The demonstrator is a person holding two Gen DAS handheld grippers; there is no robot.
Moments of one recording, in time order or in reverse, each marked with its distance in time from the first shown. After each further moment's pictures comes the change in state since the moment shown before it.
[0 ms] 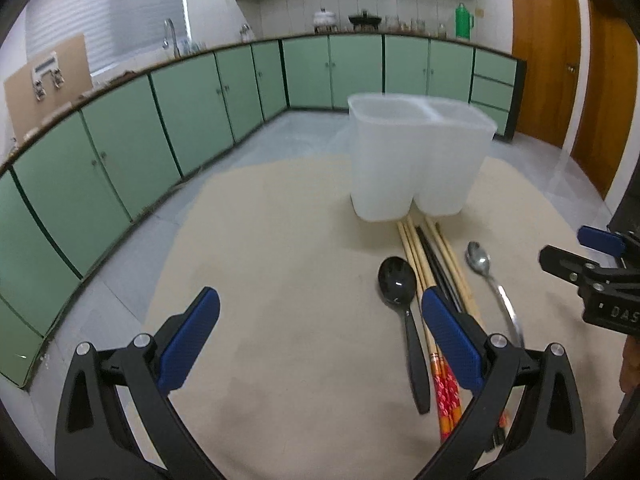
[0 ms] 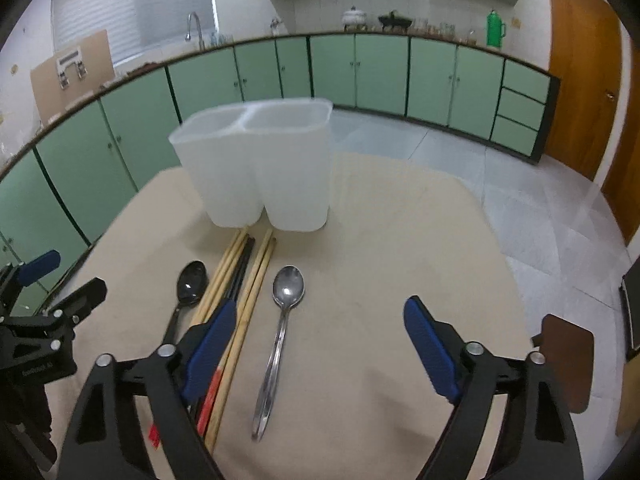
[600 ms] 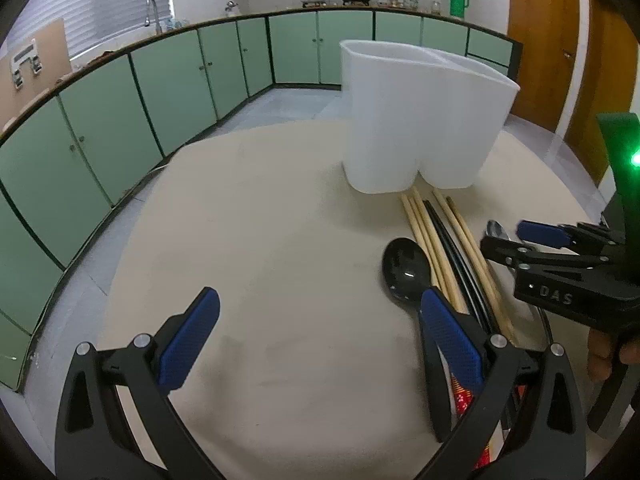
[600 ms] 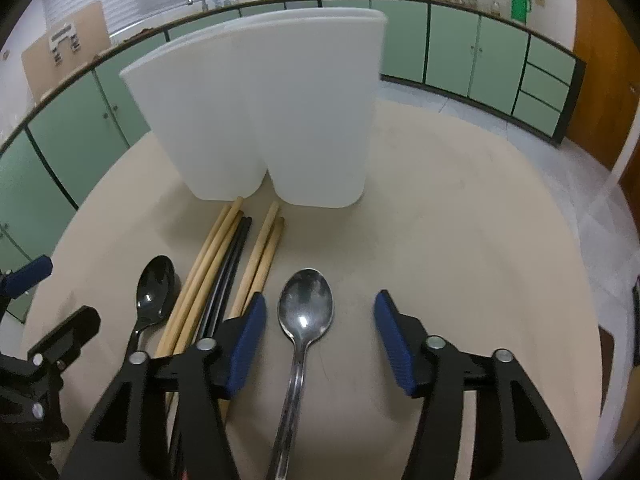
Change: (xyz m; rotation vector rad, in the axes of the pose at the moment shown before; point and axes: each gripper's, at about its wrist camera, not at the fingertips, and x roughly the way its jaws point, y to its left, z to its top) left arm 0.048 -0.008 0.000 0.013 0.079 -0.051; right arm 0.077 0.019 0.007 -0.029 0.113 0.021
